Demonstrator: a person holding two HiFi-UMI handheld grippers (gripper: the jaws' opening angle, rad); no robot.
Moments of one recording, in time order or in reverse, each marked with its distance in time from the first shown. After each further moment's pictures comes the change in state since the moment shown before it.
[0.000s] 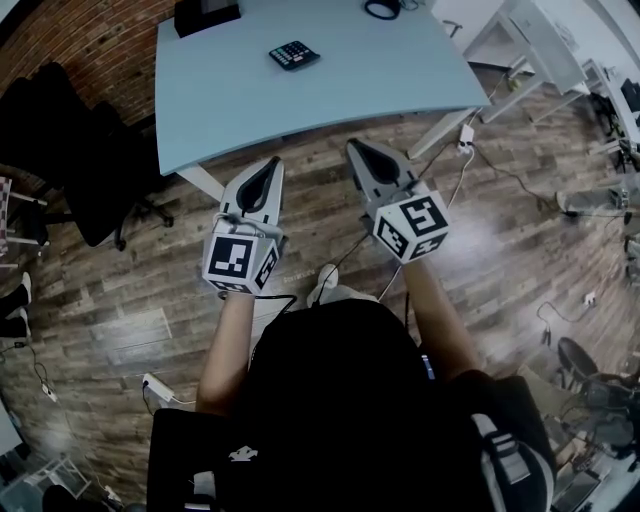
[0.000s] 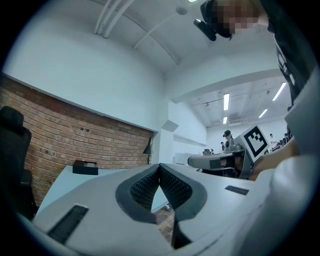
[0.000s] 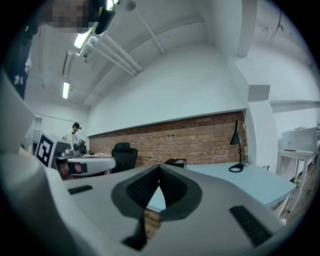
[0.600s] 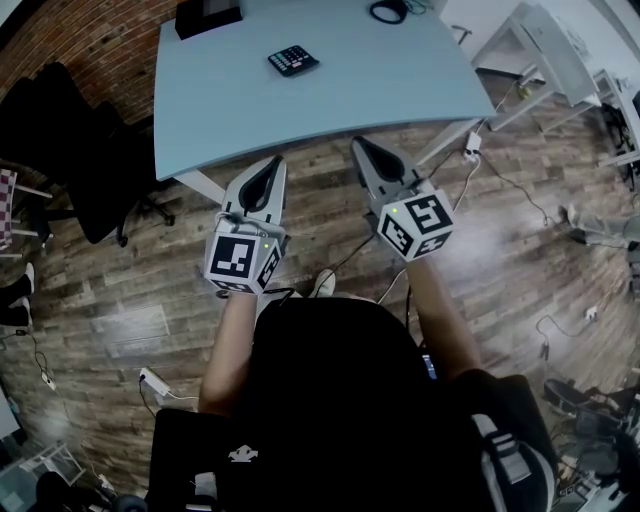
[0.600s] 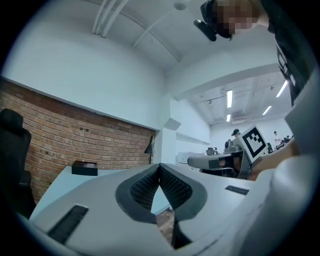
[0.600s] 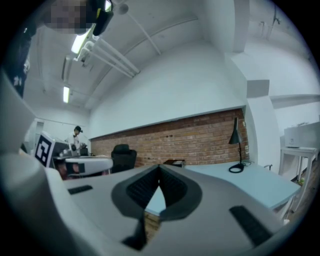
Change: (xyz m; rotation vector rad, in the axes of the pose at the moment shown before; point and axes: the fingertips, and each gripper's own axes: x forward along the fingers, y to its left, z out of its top) left arm 0.046 -0.008 0.000 0.008 0.014 0.037; right arm 0.011 -0.054 0.002 0.023 -0.007 0.026
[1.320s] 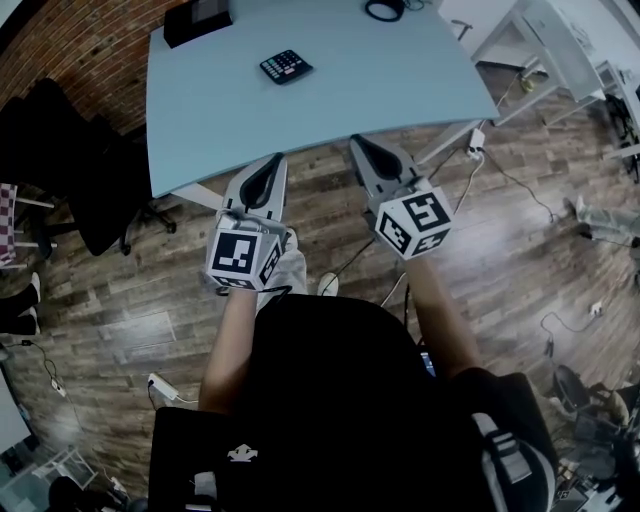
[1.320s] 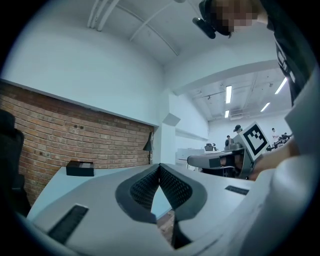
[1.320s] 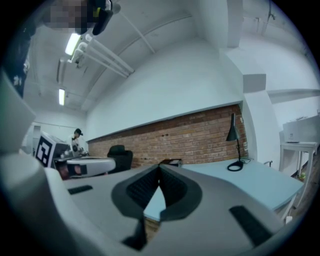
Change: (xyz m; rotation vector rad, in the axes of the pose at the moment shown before) left arm 0.056 0.013 -0.009 0.021 0.043 -0.020; right arm 0.030 -0.042 -0.006 0.045 0.004 -0.013
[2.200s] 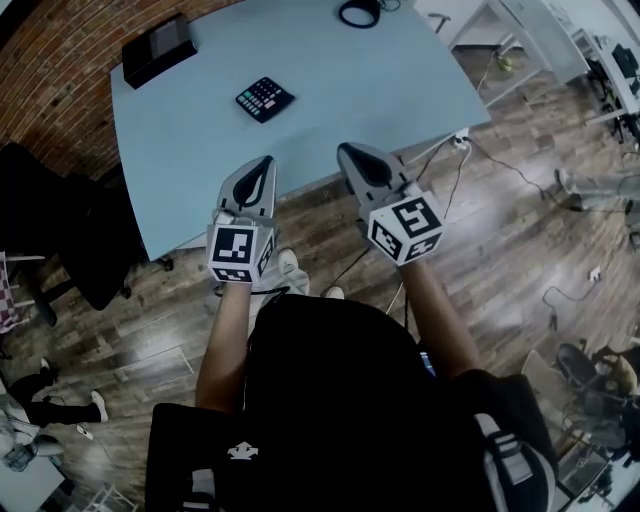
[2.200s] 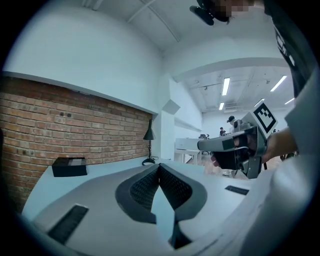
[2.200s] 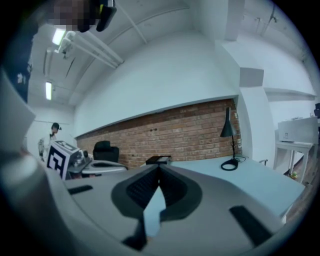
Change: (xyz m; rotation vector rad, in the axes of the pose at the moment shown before) left arm 0.118 0.087 -0.044 0.030 0.117 -0.103; right arm 0.090 -0.062 -0.005 0.012 0.065 -0.105
